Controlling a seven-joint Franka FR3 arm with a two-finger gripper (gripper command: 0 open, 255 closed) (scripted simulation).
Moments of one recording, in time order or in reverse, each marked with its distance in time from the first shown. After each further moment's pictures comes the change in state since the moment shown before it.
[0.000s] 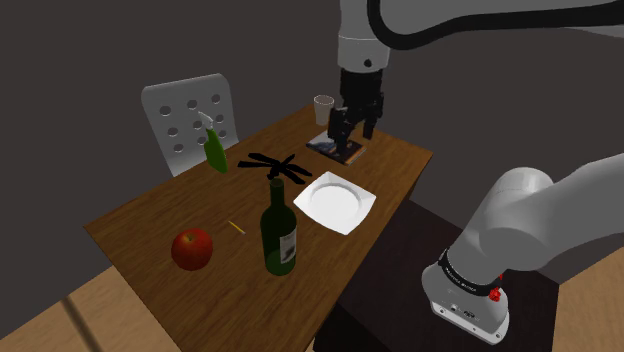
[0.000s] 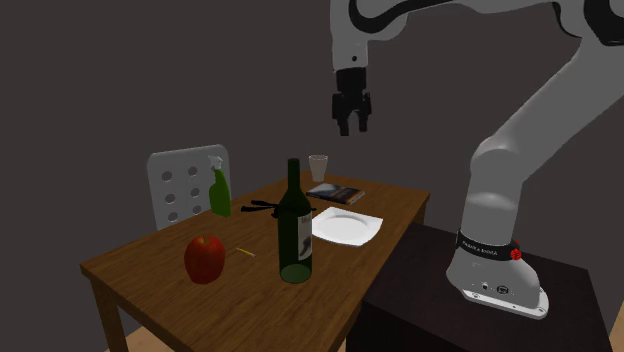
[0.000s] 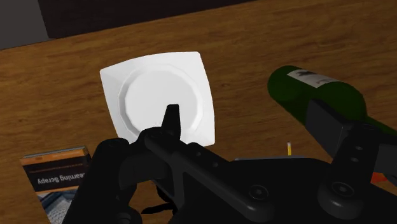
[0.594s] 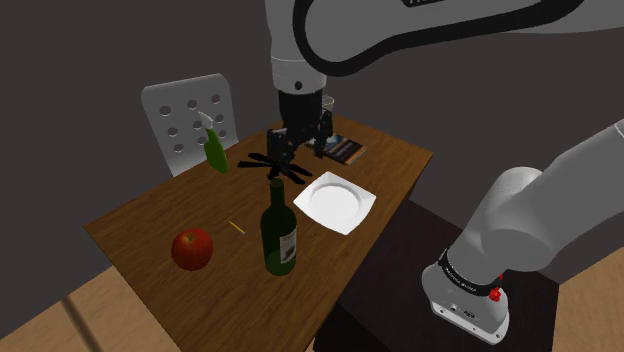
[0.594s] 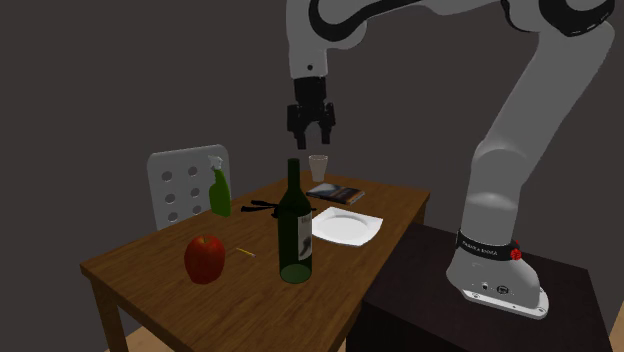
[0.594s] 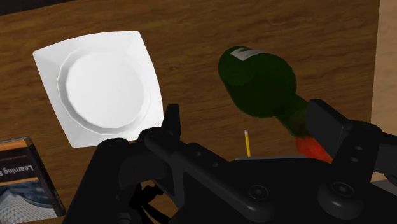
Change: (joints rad) arm 0.035 0.263 0.166 0.167 0.037 0.125 0.199
